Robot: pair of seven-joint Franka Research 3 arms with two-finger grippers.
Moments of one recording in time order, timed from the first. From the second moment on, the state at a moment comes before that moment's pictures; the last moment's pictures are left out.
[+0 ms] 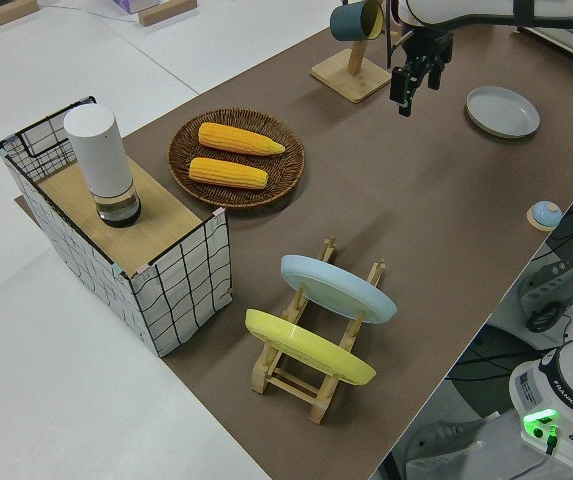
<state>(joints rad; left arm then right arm) -0.03 0.03 -0.14 -1.84 -0.18 1.69 -0.06 -0.03 -0.02 0.14 -1.48 0.00 1.33 0.02</state>
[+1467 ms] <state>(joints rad) 0.15 0.03 -0.11 -1.61 0.00 1.61 0.18 -0.03 -0.02 0.14 -1.48 0.00 1.33 0.02</state>
